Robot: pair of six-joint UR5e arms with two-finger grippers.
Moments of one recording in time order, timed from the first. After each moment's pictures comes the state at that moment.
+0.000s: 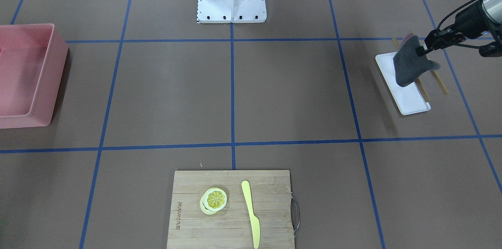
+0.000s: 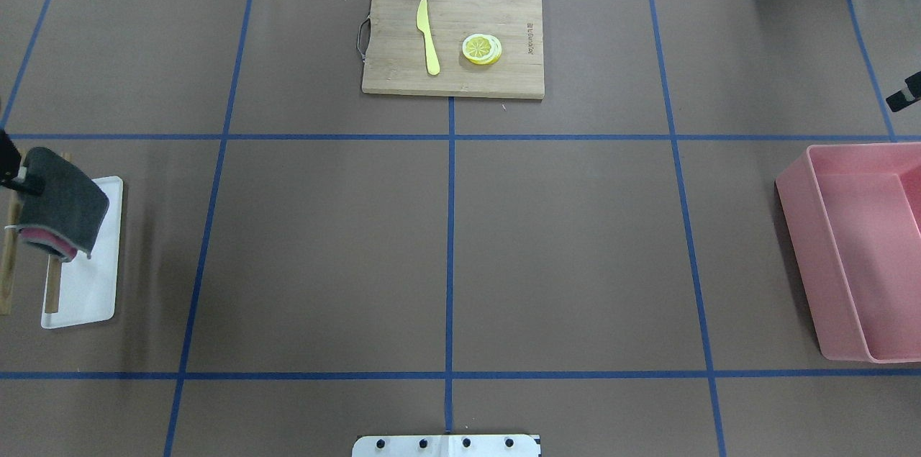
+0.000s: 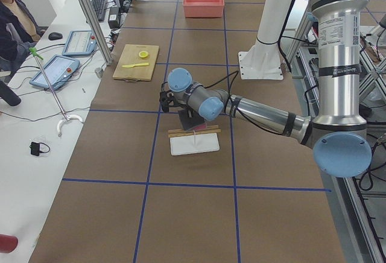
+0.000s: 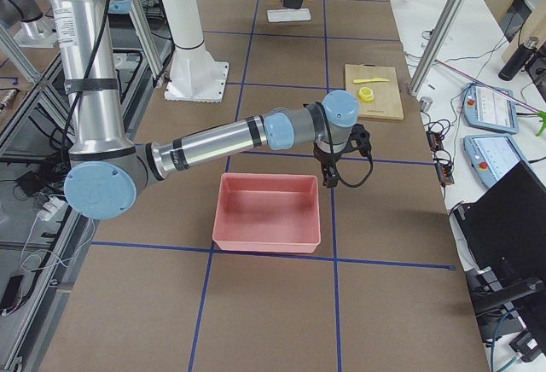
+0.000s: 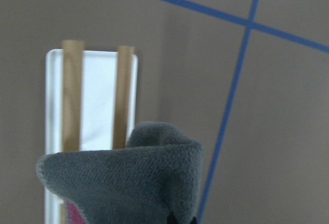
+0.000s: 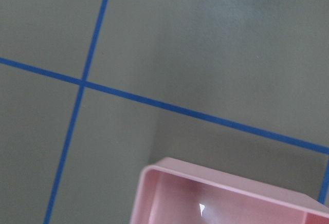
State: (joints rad) left arm -1.19 -1.56 -1.93 -1.90 -2.63 -1.01; right arm 1.37 -1.44 1.81 -1.64 2.46 0.10
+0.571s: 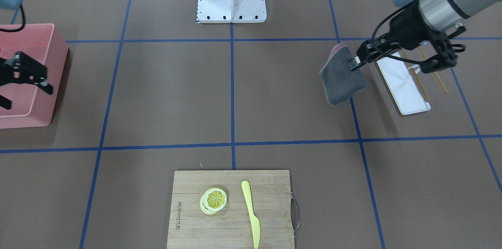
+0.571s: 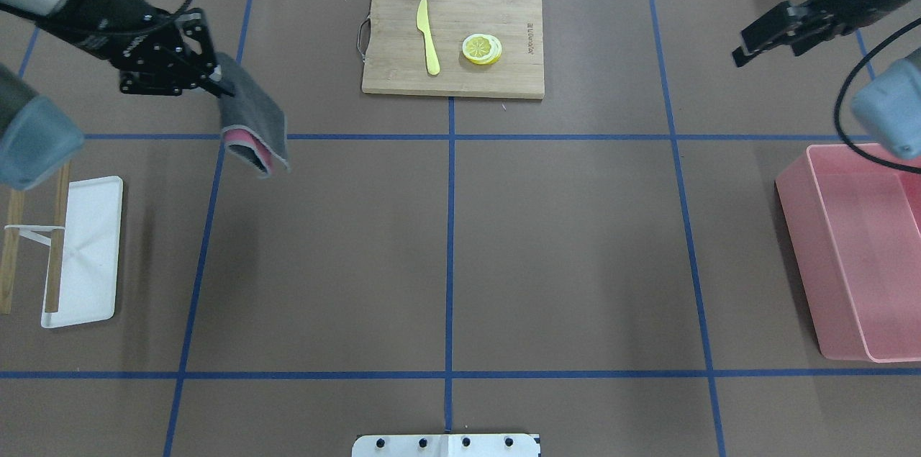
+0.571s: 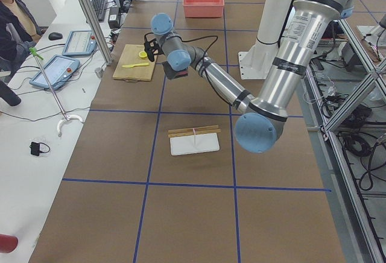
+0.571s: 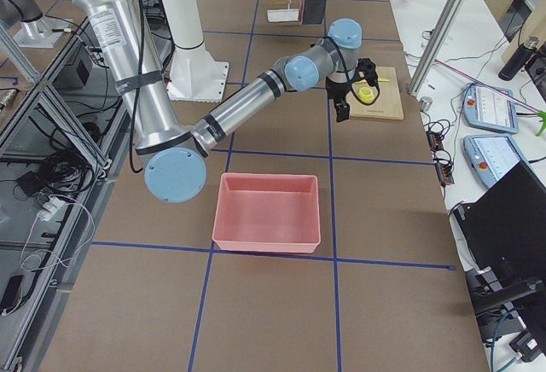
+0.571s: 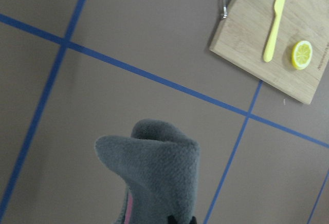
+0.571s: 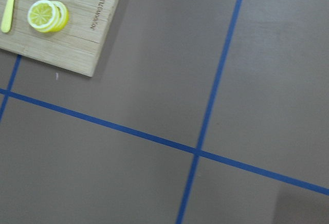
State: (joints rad) left arm -1.02 -2.03 -1.85 -1.86 -2.50 -1.48; right arm 1.12 -1.19 1.91 -1.64 2.29 0.49
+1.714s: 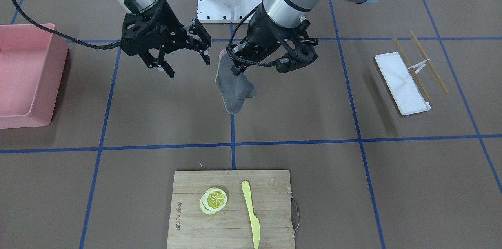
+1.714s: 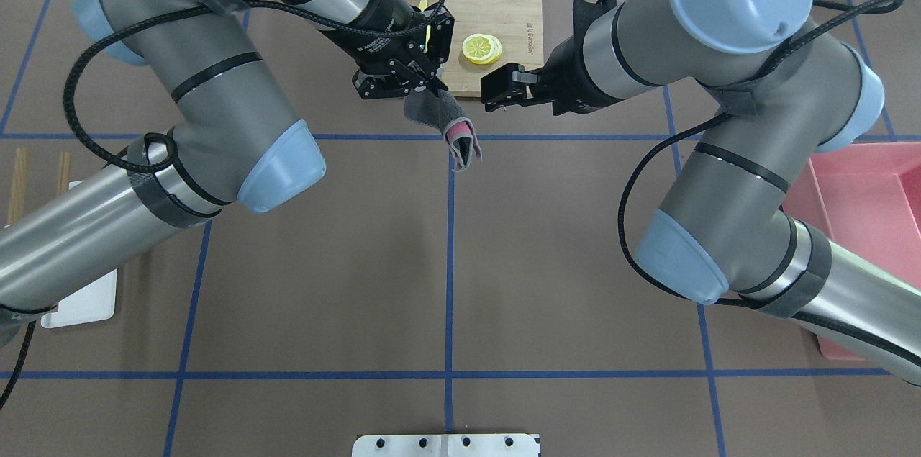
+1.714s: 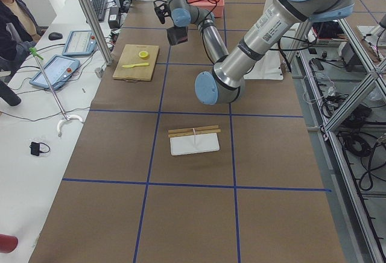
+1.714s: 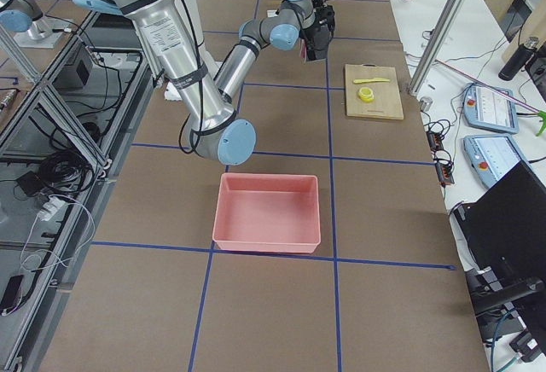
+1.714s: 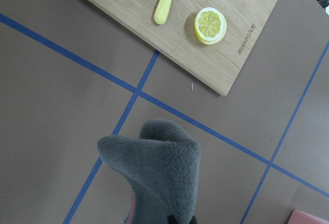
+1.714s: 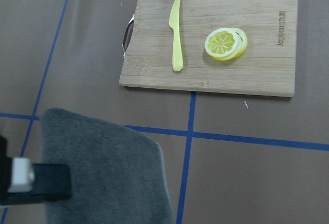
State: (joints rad) left arm -0.78 -2.44 -1.67 -1.77 -2.21 -1.81; right arm 0.70 -0.96 1.93 -1.39 1.93 1.14
